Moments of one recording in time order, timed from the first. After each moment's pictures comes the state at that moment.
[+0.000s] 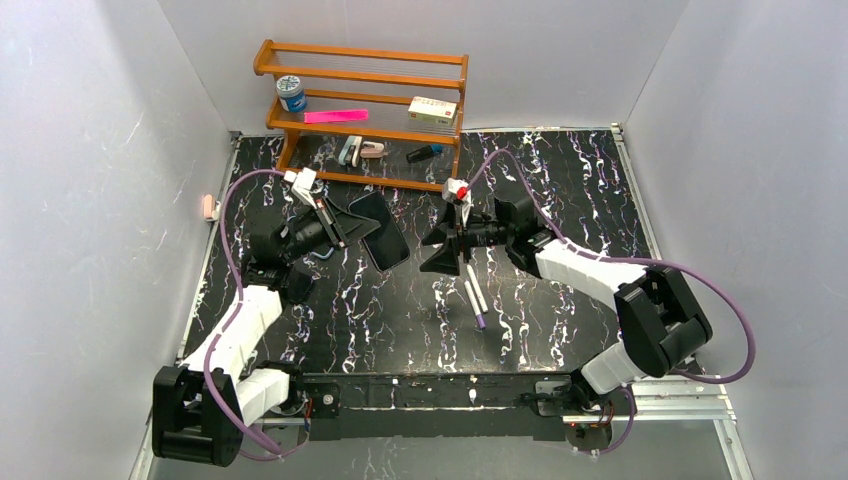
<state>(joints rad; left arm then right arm) -0.13 1.05 0.57 0.44 0.81 -0.87 0.61 1.49 0.86 0.37 -0.96 0.07</state>
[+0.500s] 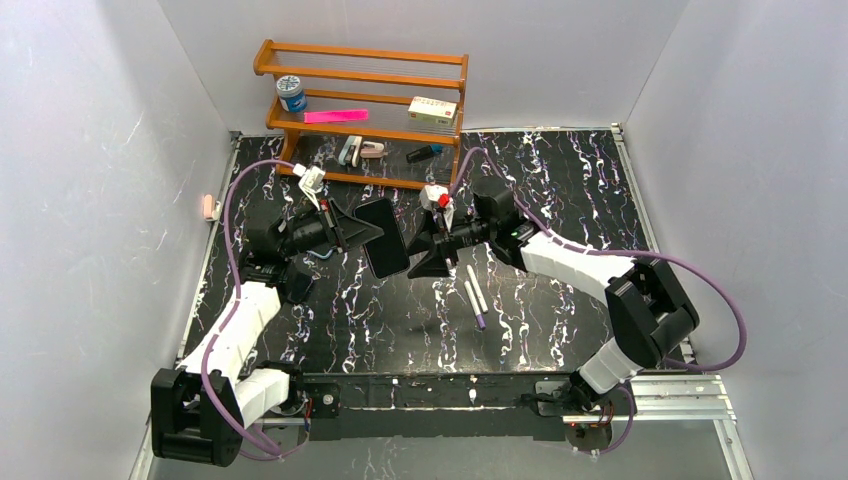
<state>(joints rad) -0.13 1.05 0.64 0.39 1.00 -0.75 0.69 1.56 0.97 0.29 -1.10 -0.06</state>
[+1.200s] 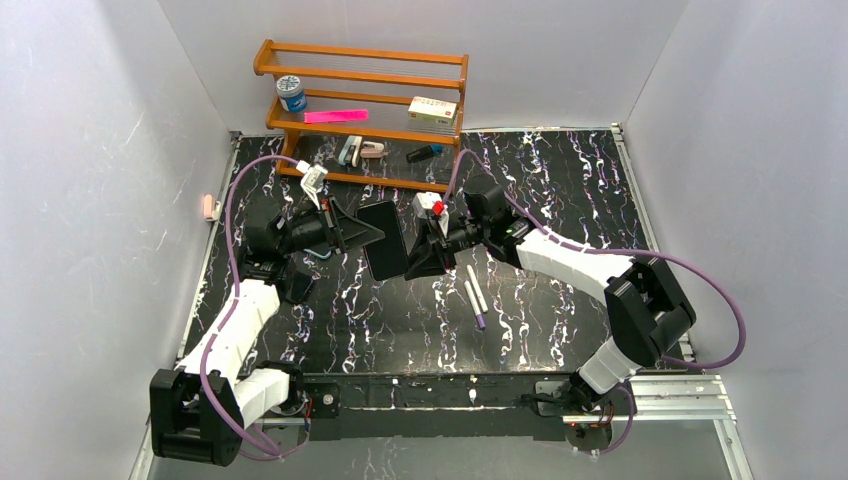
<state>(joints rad) -0.13 1.05 0.67 0.39 1.09 -0.75 0.73 1.57 1.04 0.14 -1.18 -0.19</state>
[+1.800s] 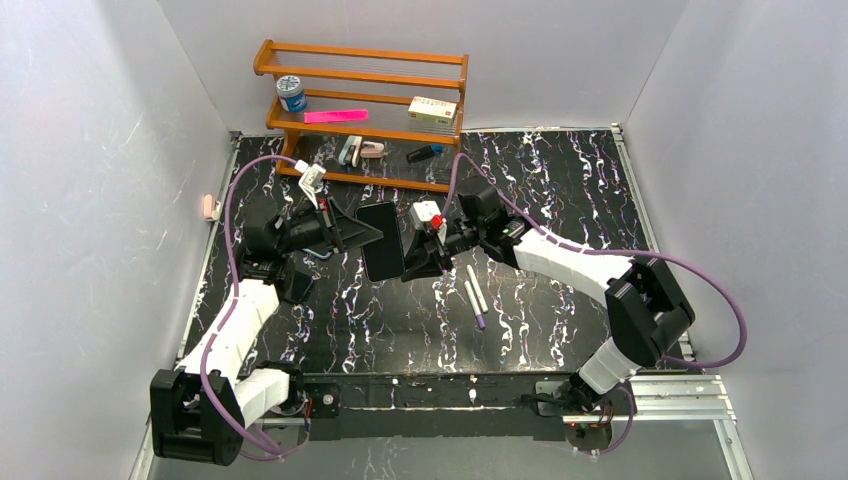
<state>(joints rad) -0.13 1.05 0.67 0.39 1.11 -0.77 0.76 1.58 1.06 0.09 -1.17 -0.38</state>
